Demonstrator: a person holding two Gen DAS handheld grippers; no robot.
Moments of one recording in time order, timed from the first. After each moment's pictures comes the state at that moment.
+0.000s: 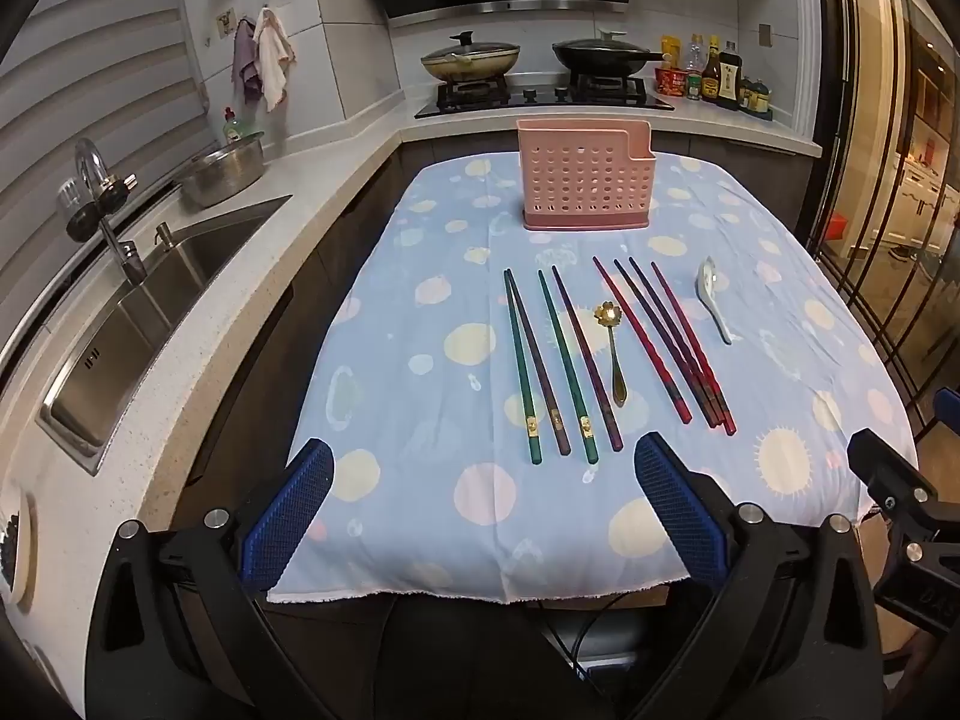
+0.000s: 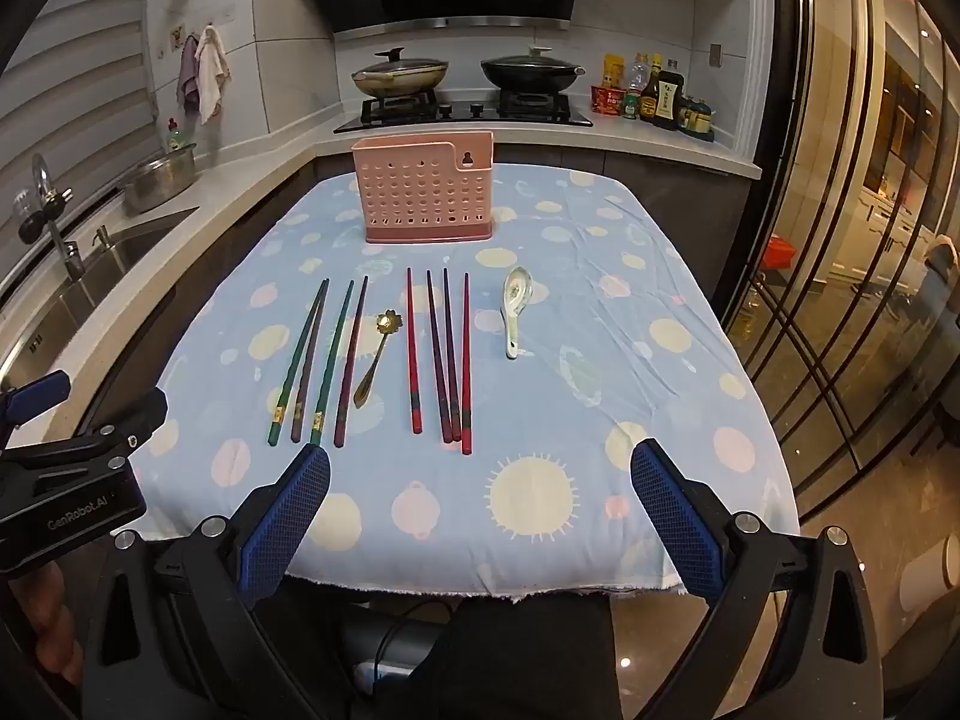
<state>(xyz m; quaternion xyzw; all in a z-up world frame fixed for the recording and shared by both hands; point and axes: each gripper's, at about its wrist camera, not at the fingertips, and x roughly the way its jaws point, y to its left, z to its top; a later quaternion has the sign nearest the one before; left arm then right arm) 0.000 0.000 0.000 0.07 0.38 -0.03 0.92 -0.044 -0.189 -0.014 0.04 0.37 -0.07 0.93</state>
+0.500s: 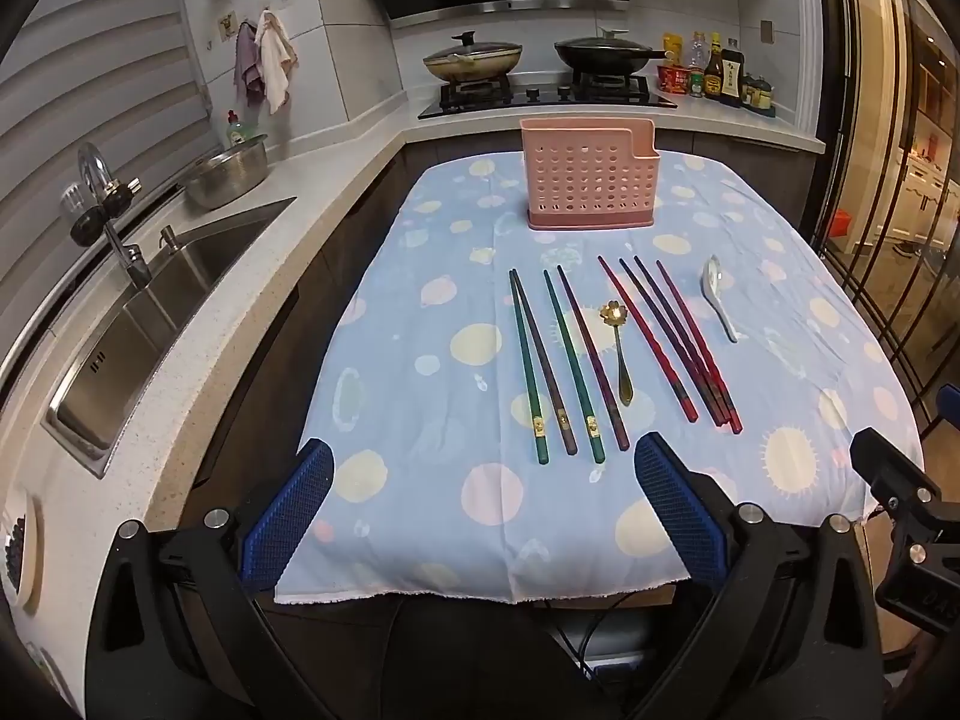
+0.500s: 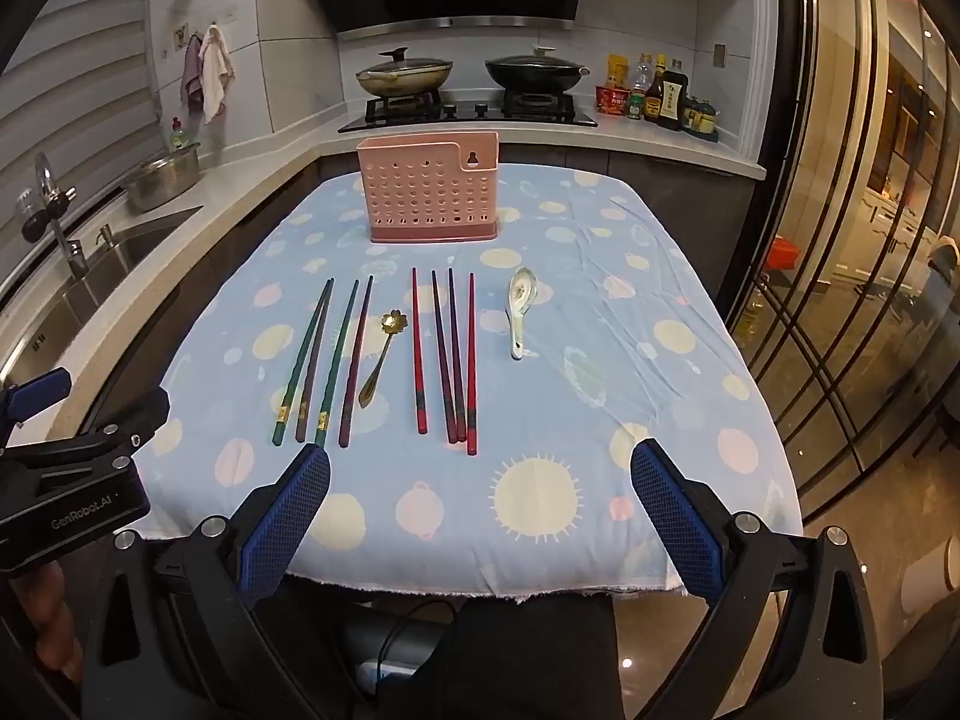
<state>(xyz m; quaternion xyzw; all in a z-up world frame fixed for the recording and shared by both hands) 0.001 0.004 0.003 0.08 0.38 -0.02 0.92 -0.043 -0.187 -0.013 0.03 0.37 -0.06 0.93</state>
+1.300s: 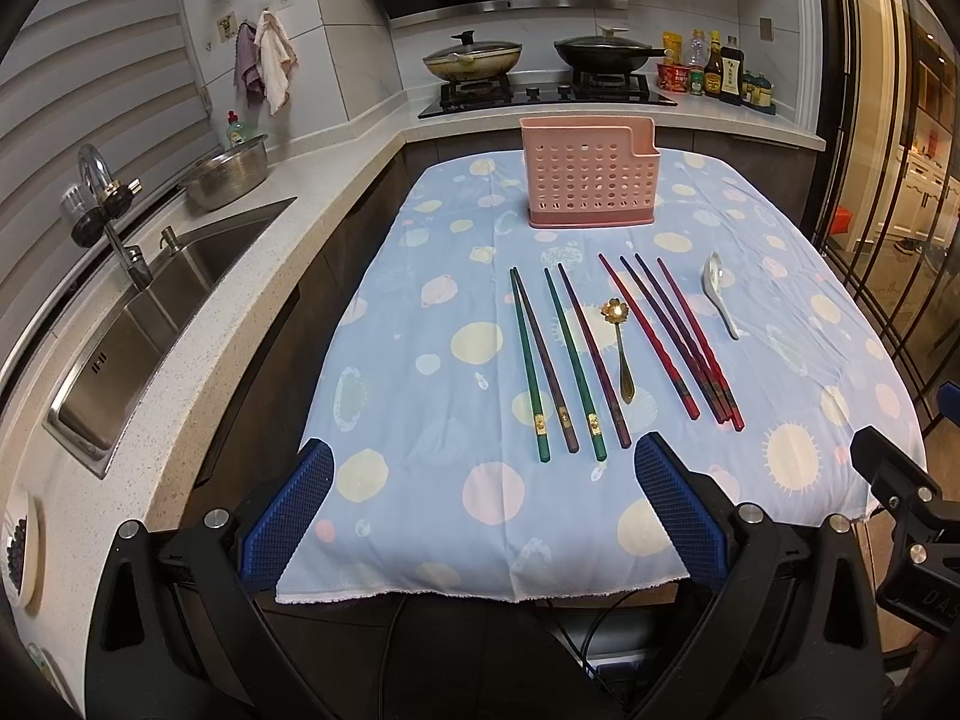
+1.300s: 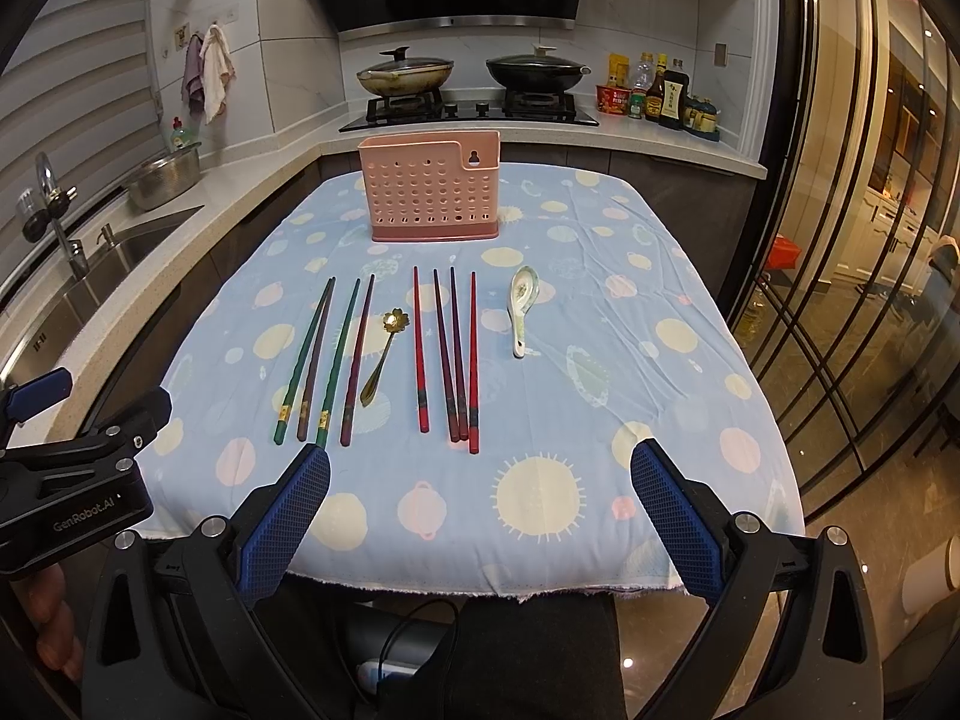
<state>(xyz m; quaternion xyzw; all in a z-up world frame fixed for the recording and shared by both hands) -0.001 0.001 0.002 0.09 0.37 -0.02 0.92 -0.043 -0.187 -0.011 0.04 0.37 -0.06 0.93</state>
